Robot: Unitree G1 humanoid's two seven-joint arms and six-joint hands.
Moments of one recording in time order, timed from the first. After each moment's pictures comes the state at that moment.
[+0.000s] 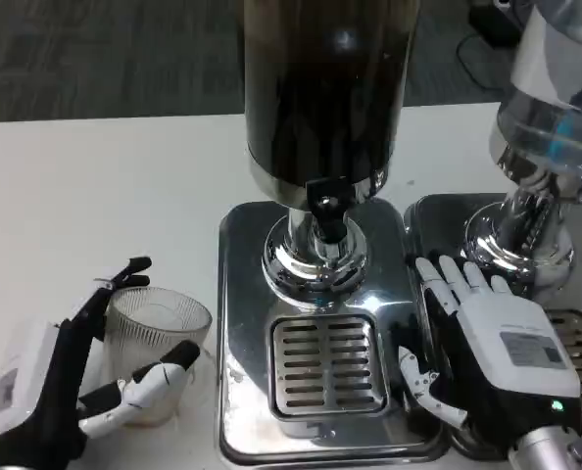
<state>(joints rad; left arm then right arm) 0.11 0.42 -0.05 0.59 0.49 -0.79 0.47 0.23 -0.30 0.36 -0.20 -0.97 0.18 -0.12</state>
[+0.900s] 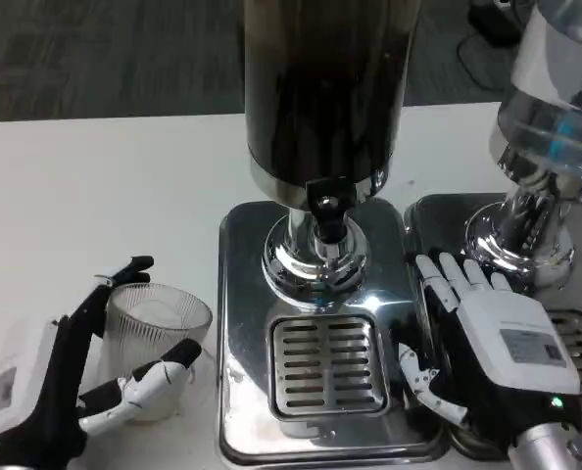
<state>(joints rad) 0.11 0.42 -0.05 0.59 0.52 -0.81 0.51 0.22 -0.30 0.36 -0.20 -0.97 0.18 -0.12</state>
